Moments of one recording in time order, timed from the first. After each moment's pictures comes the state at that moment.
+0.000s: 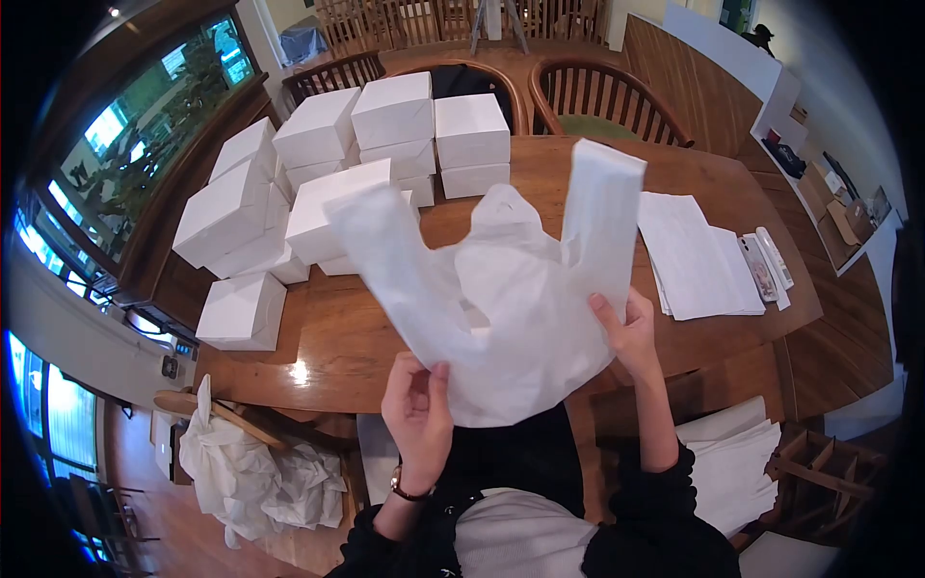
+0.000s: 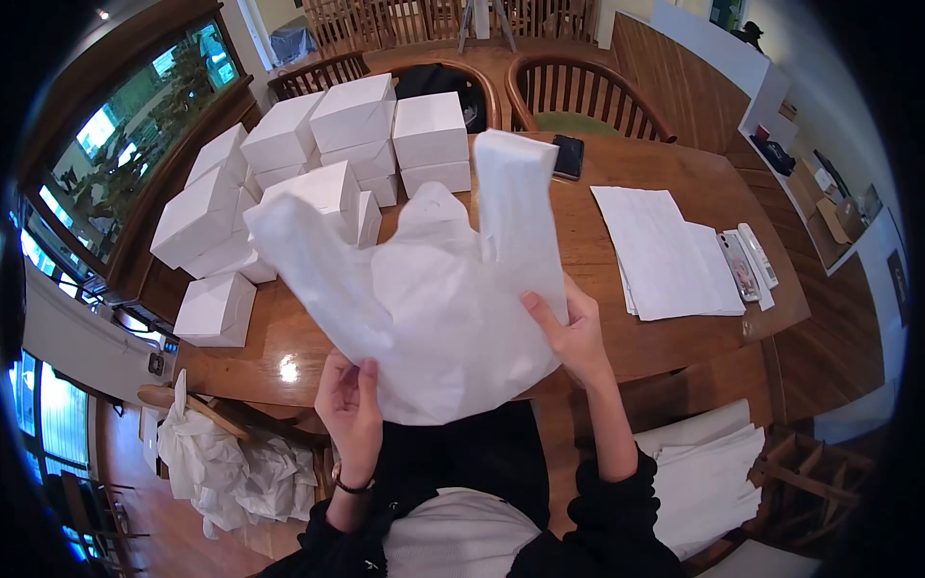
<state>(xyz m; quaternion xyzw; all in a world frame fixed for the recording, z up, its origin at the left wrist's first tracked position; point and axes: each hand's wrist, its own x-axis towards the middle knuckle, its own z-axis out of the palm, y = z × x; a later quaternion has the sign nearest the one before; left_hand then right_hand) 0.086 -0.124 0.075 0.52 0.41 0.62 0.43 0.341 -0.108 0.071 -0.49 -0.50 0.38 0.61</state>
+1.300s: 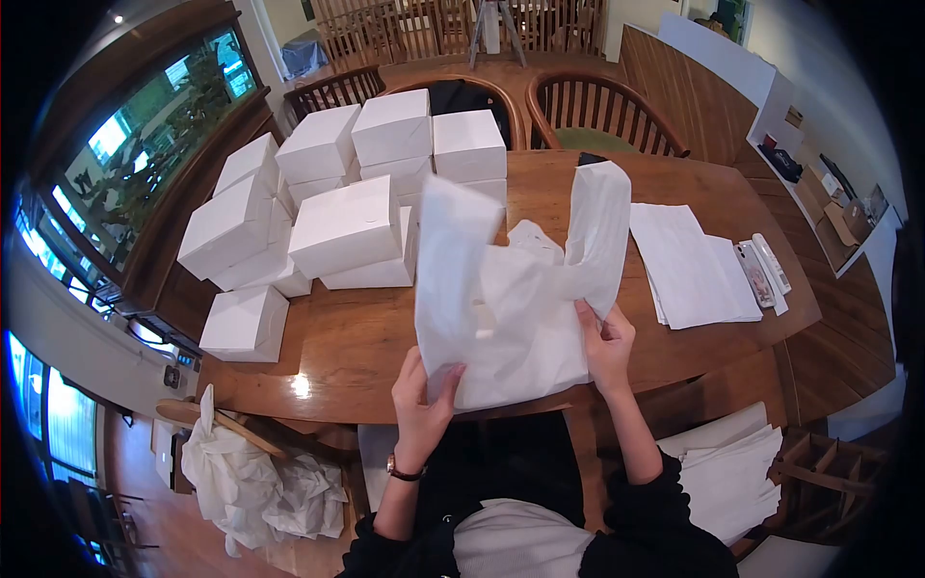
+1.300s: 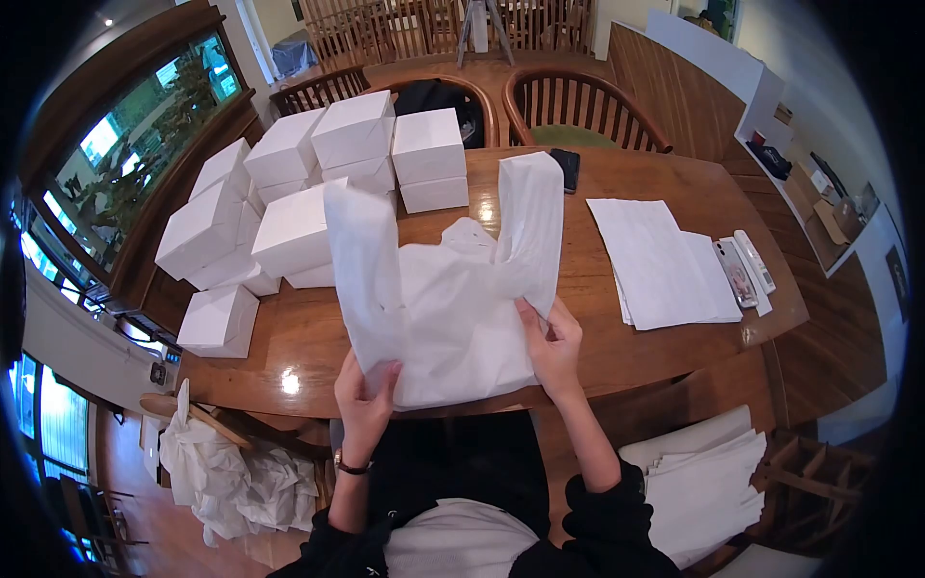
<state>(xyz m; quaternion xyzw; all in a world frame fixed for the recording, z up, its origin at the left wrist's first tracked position) 0.084 -0.088 0.050 0.68 0.38 0.60 0.20 0.321 -0.095 0.033 -0.49 -0.49 0.23 0.69</state>
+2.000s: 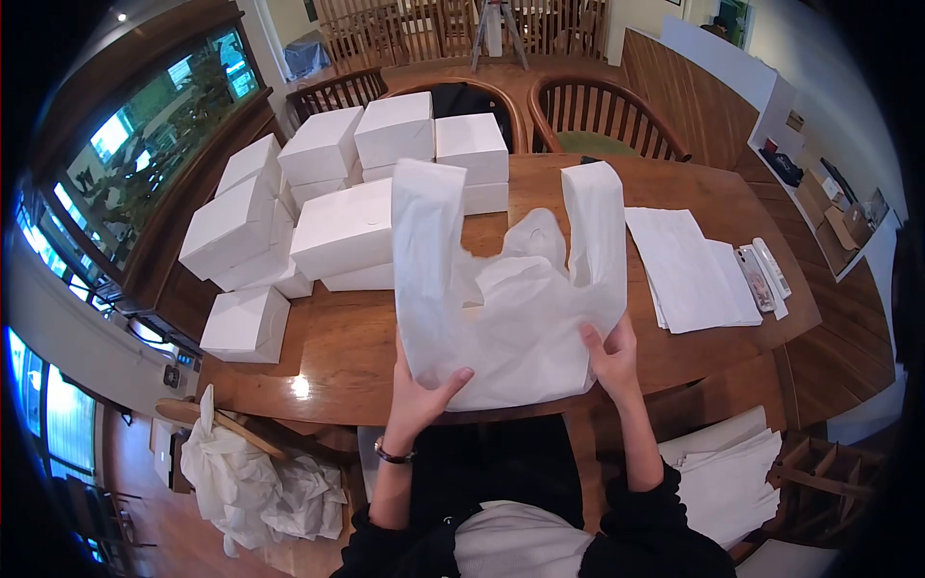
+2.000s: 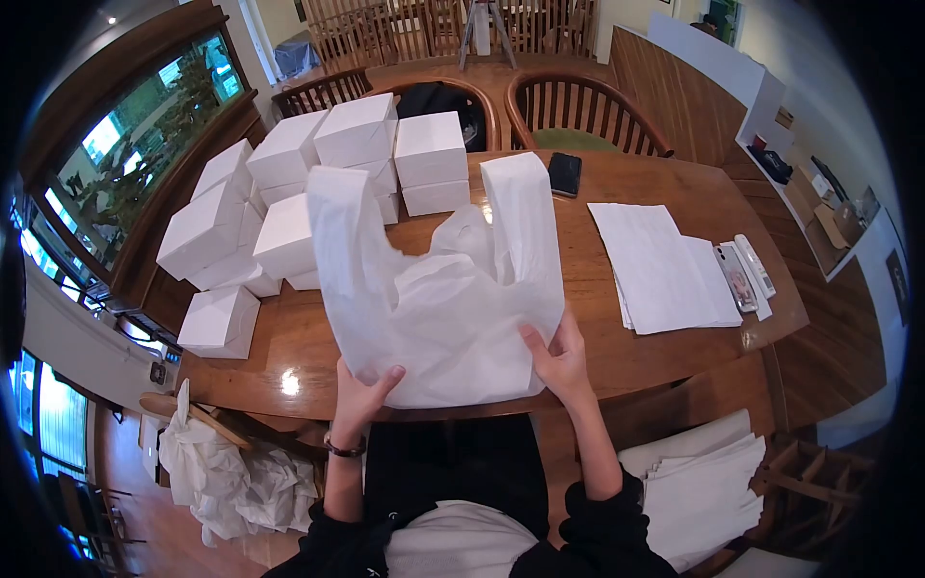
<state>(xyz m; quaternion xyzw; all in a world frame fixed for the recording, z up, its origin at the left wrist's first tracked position) 0.065 -0.068 0.033 0.60 0.39 0.50 0.48 0.337 -0.103 0.021 -0.42 -0.51 0.29 0.69</state>
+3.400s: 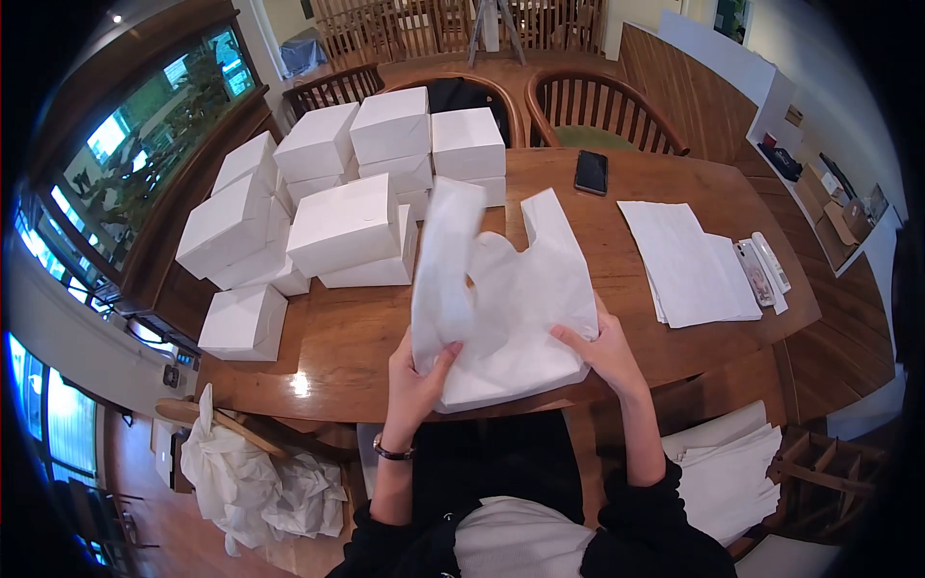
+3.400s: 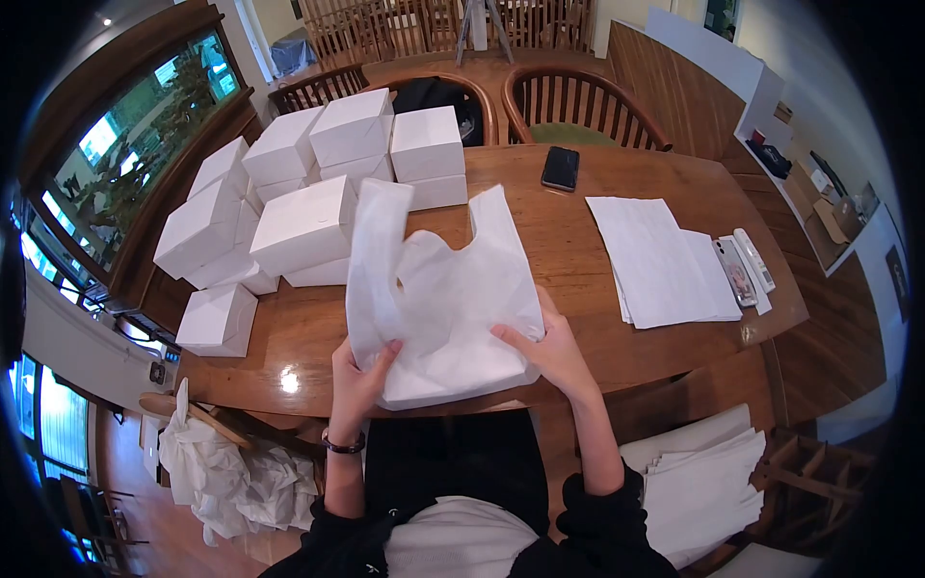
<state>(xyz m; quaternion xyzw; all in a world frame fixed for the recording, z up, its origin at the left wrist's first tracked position) 0.072 -0.062 0.042 0.61 0.41 0.50 0.46 0.337 -0.102 0.052 -0.52 -0.52 0.42 0.53</state>
